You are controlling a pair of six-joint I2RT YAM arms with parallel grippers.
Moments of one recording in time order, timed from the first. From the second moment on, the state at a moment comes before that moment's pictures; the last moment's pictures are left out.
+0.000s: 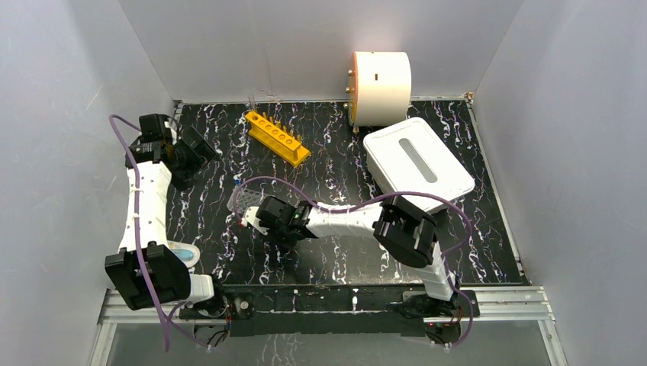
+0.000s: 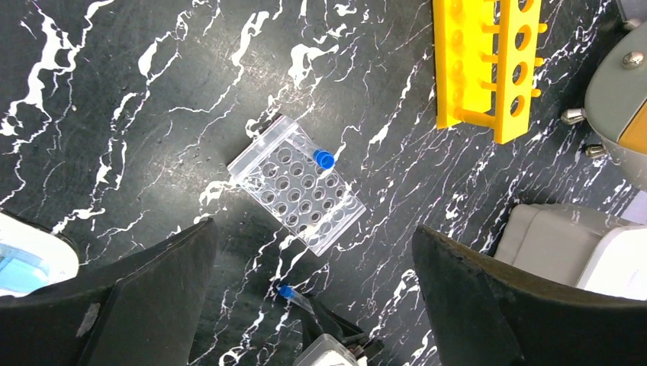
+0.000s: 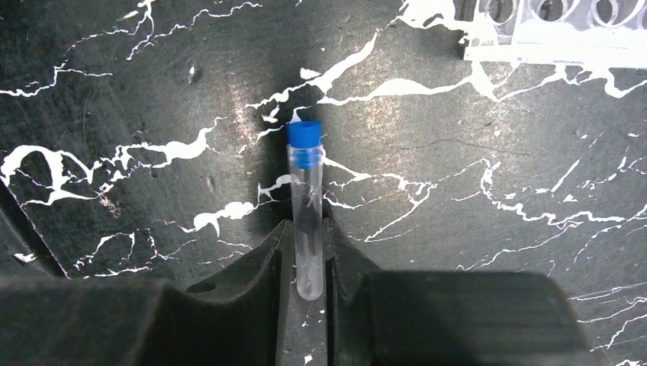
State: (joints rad) left arm 0.22 1.34 1.31 -0.95 0.19 -0.55; right arm 1.24 2.06 1.47 -0.46 -0.03 -0.14
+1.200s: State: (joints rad) left arm -0.14 1.49 1.32 -0.70 0.71 -0.53; right arm 0.93 1.59 1.02 -0.09 0.10 0.23
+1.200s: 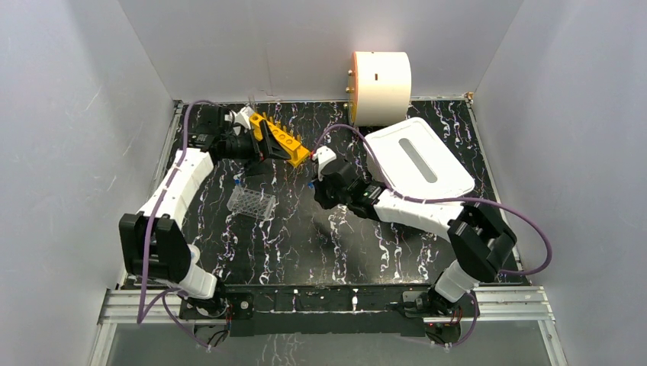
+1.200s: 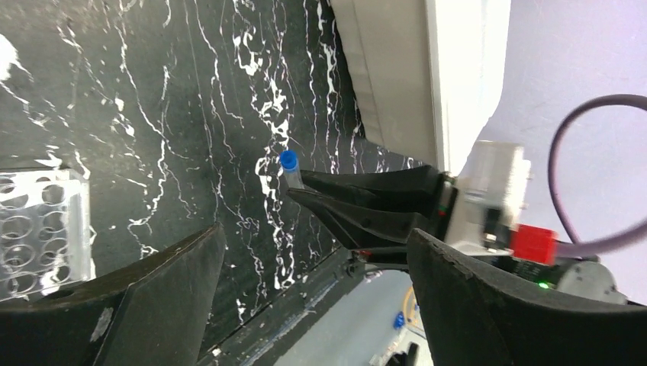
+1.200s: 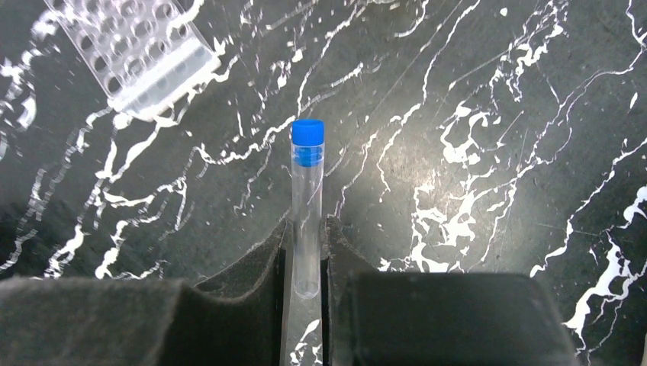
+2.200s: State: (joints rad) left arm -0.29 1.66 1.17 -0.50 0.79 -0.70; right arm 0.89 1.56 1.02 0.02 -0.09 0.31
